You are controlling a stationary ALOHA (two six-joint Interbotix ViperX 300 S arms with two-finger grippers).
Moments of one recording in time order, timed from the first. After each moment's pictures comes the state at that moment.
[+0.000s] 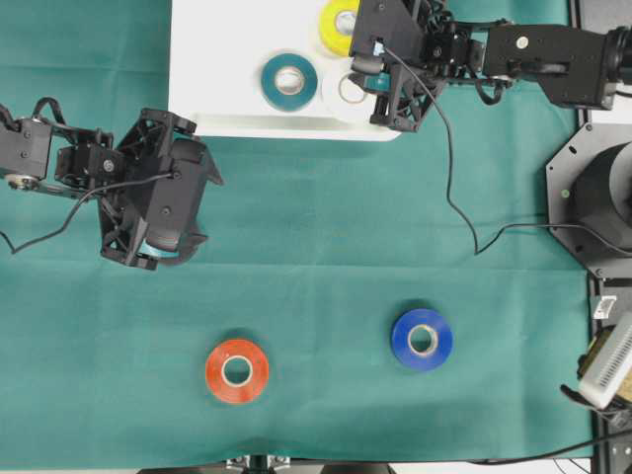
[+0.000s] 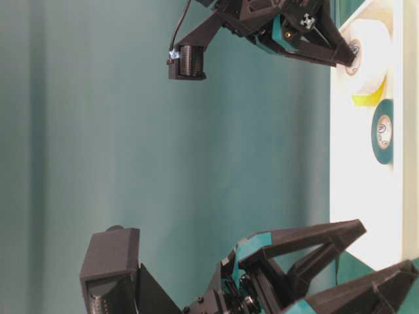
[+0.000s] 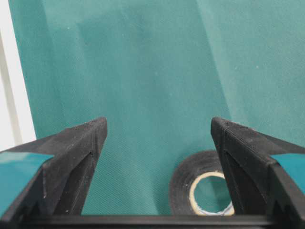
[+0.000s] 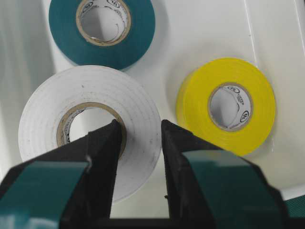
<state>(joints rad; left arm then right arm) -0.07 -0.10 0.68 -0.03 0.23 0.27 -0.36 -0.11 0.78 -0.34 0.22 0.25</state>
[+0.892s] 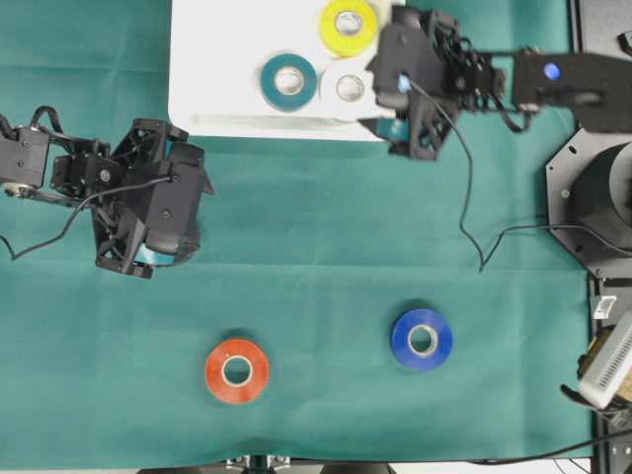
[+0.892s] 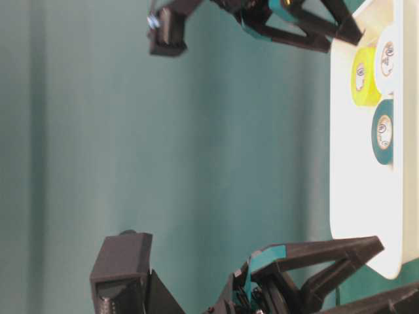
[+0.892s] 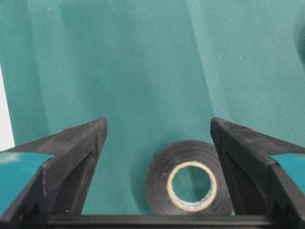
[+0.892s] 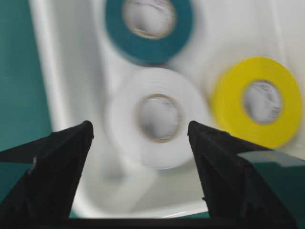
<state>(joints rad) -0.09 -0.10 0.69 -0.03 0.25 0.20 -0.24 -0.24 0.86 -0.34 0.22 0.29</state>
